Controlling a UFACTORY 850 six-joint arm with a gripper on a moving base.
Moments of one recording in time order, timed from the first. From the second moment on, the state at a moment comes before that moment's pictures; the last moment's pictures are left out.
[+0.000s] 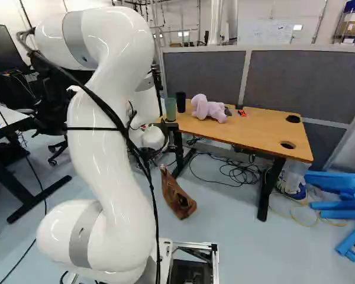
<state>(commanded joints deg) 1.6 -32.7 -42.1 -0.4 26.9 0.0</state>
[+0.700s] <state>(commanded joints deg) 1.8 -44.8 -54.0 -0.4 21.9 0.0</state>
